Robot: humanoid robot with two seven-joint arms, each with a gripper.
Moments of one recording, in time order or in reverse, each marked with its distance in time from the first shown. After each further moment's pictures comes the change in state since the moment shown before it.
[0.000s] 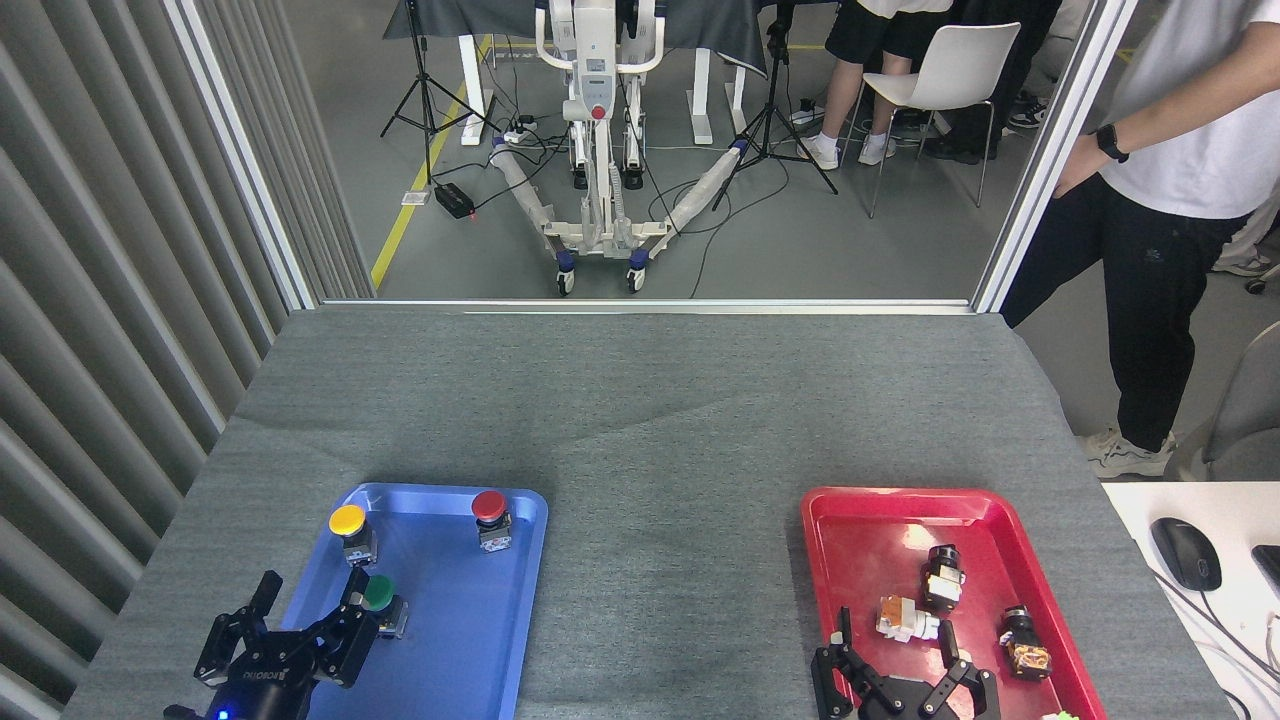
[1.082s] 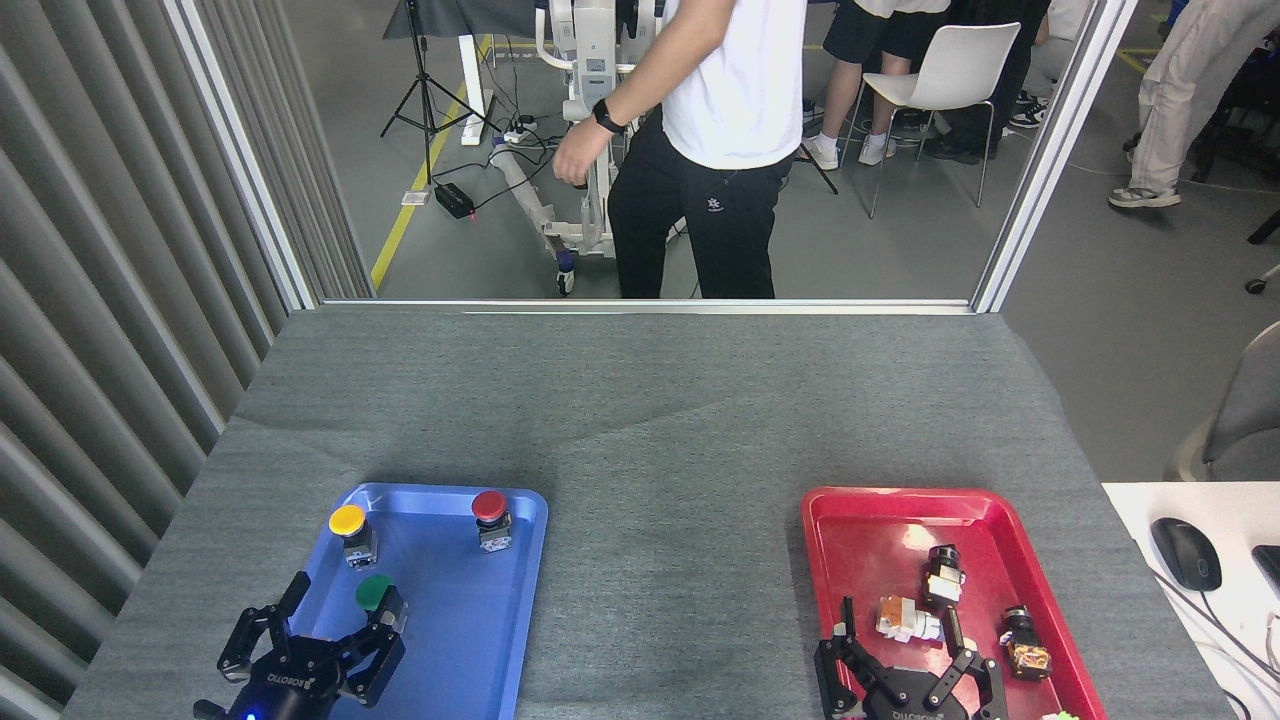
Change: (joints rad) left arm -0.001 0.008 -0.035 -0.001 -0.188 -0.033 0.001; right arm -0.001 -0.017 0.007 -0.028 0.000 -0.004 -0.014
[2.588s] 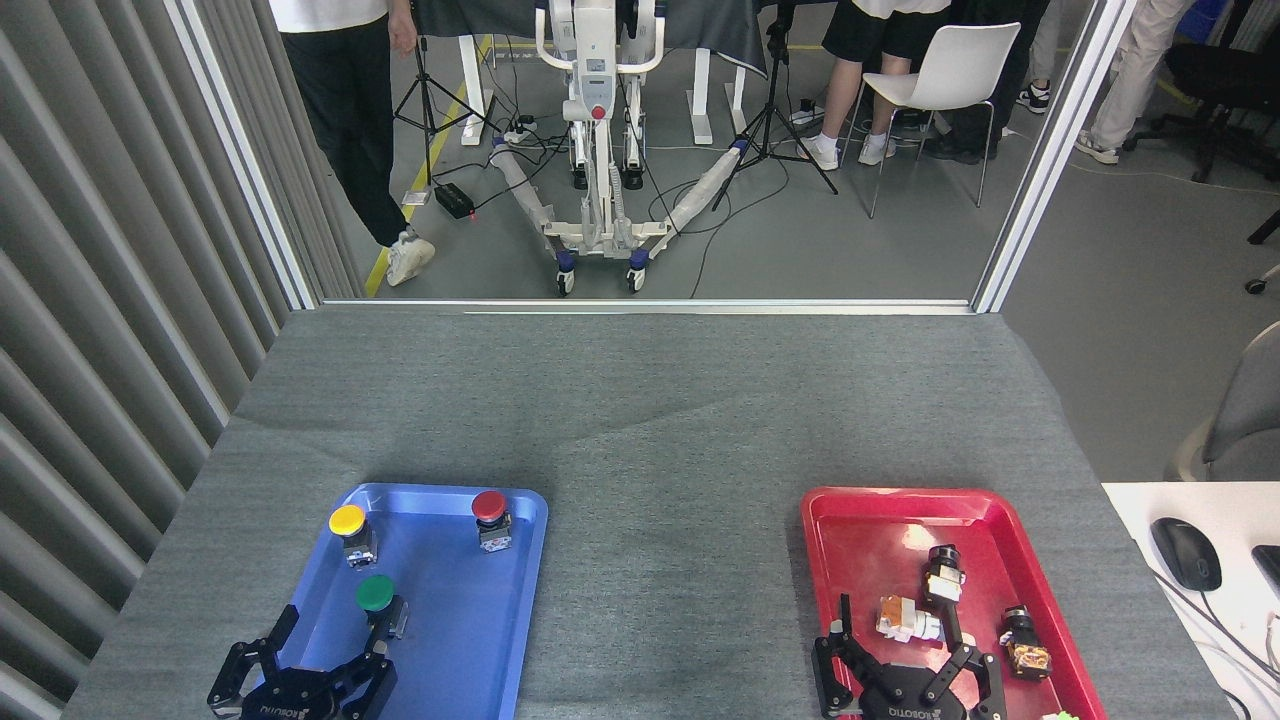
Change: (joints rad) left arm 0.053 0.001 -0.010 0.000 -0.009 0.078 -0.024; right arm -0.004 0.007 0.005 -0.007 0.055 0.017 0.016
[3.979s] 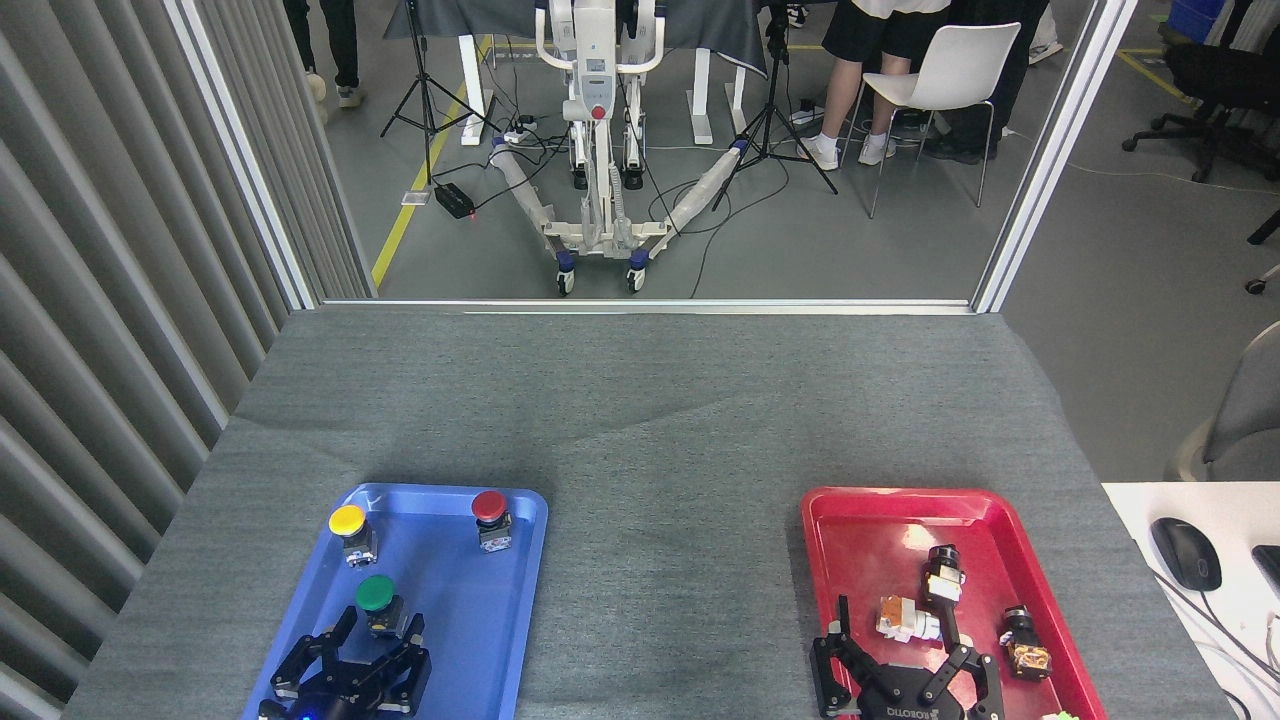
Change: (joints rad) left arm -0.170 -0.035 -0.100 0.299 -0.008 0.007 0.004; right arm -0.001 0.004 0.000 -0.001 0.000 0.001 0.011
